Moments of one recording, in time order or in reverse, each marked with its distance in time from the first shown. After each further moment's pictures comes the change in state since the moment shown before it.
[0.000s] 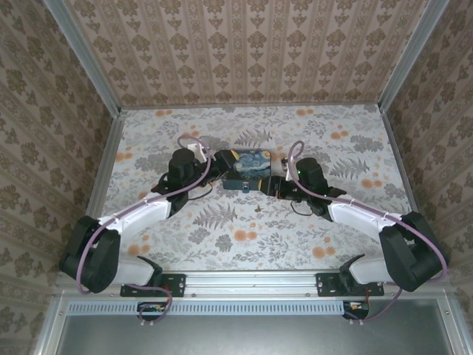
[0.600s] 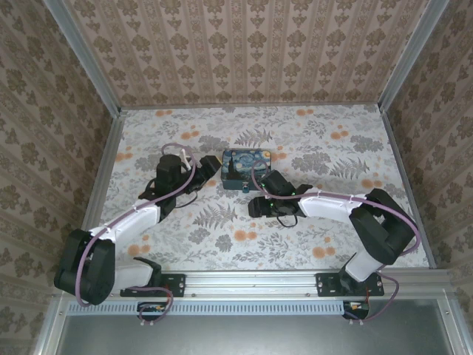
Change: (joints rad) left arm 0.133 -0.077 -0.093 -0.139 -0.001 0.038; right arm 0.229 0.259 0.194 -0.363 0.312 -0.063
